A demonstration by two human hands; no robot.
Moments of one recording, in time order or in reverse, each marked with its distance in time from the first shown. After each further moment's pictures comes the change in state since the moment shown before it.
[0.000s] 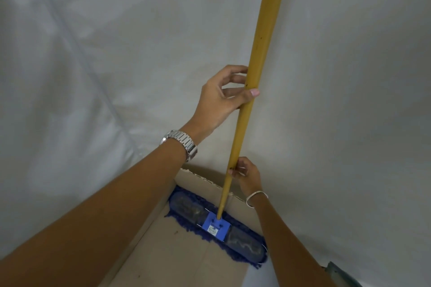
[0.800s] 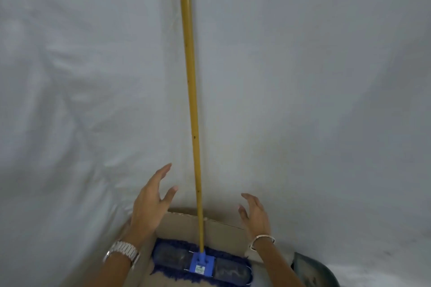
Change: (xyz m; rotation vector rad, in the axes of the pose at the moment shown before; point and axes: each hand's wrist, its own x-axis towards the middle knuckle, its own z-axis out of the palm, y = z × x) left_hand -0.176 0.059 -0.054 0.649 -0.037 0.046; right_hand -0.210 -0.064 -0.097 -0.461 0.334 -0.078
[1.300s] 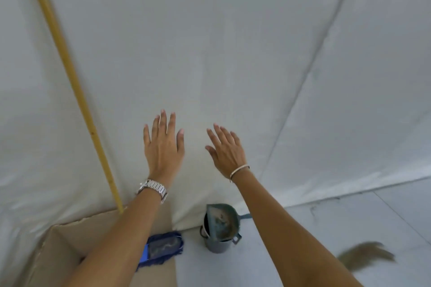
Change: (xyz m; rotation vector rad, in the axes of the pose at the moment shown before) left_hand -0.136 0.285 0.055 0.268 0.091 0.520; right_hand -0.209 -0.018 -0.262 -0.693 0.393 -0.138
